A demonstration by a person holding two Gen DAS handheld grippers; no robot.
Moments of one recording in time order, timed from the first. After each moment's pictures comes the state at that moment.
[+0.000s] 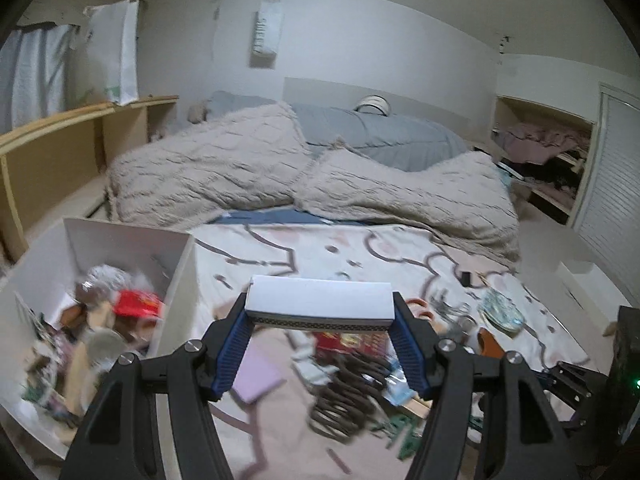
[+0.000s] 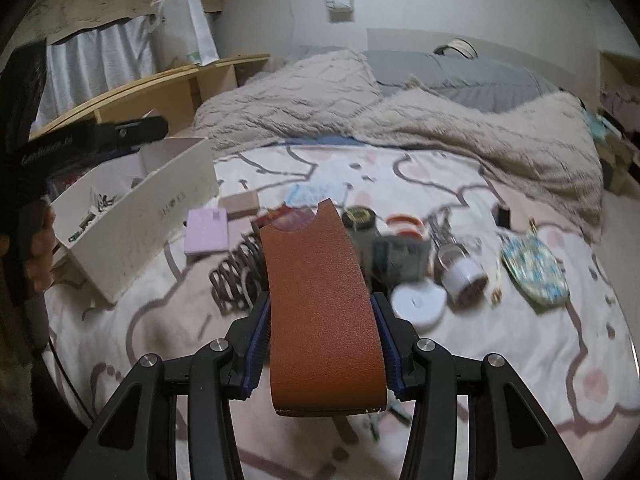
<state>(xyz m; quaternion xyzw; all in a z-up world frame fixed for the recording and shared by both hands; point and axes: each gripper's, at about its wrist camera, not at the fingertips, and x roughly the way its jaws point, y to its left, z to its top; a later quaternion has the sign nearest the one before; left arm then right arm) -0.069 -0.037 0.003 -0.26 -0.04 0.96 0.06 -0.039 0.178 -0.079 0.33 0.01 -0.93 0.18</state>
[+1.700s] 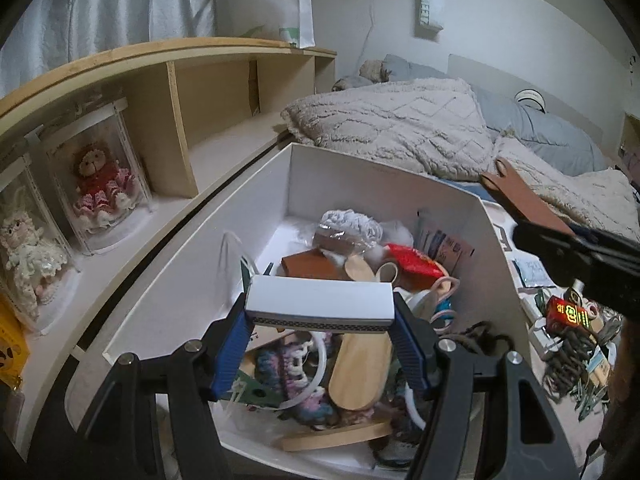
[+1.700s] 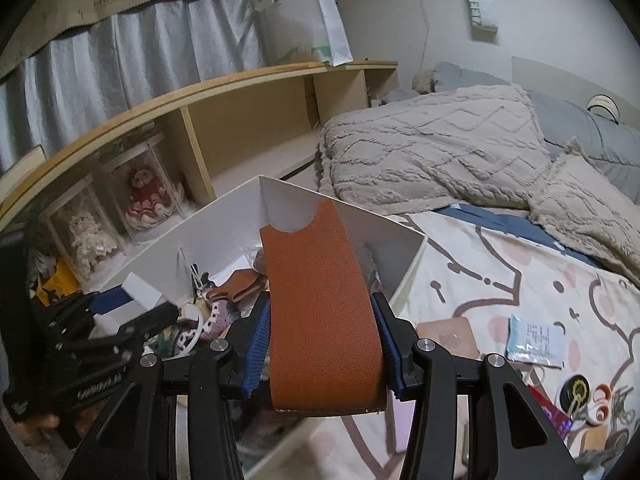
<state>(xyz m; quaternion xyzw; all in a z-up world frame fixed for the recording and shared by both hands) -0.041 -0.261 -0.047 -0.33 -0.06 0.93 -0.16 -0.145 -0.099 -0.016 0.32 0.04 -0.89 0.33</state>
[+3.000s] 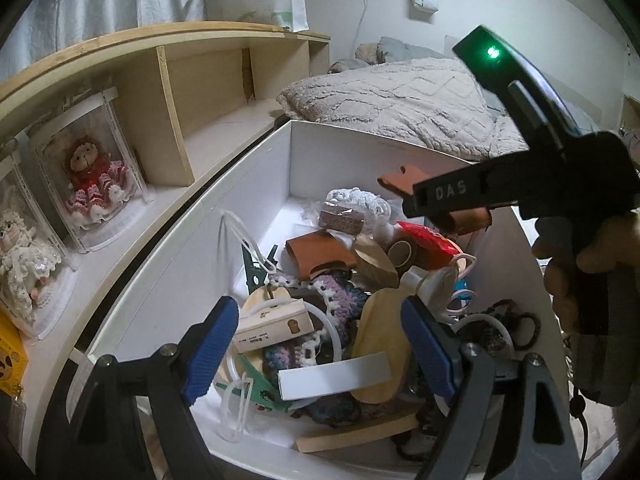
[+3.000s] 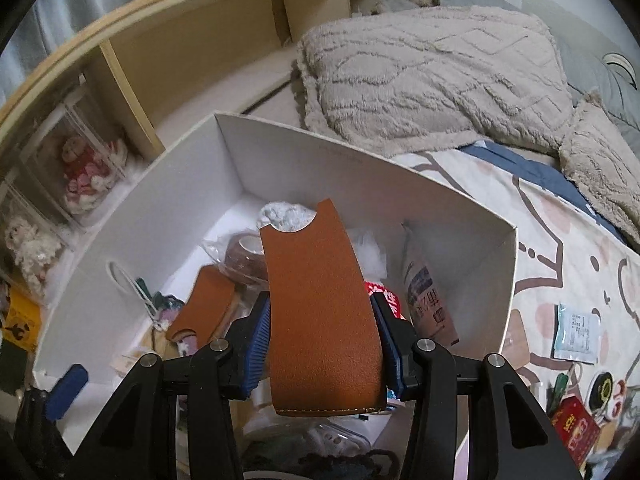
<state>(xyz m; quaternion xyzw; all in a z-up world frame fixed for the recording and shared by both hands) -0.049 -0.269 -0.063 -0.35 -0.04 0.92 -0.15 -0.224 -0.196 -0.062 0.48 0.08 -0.84 0.26</state>
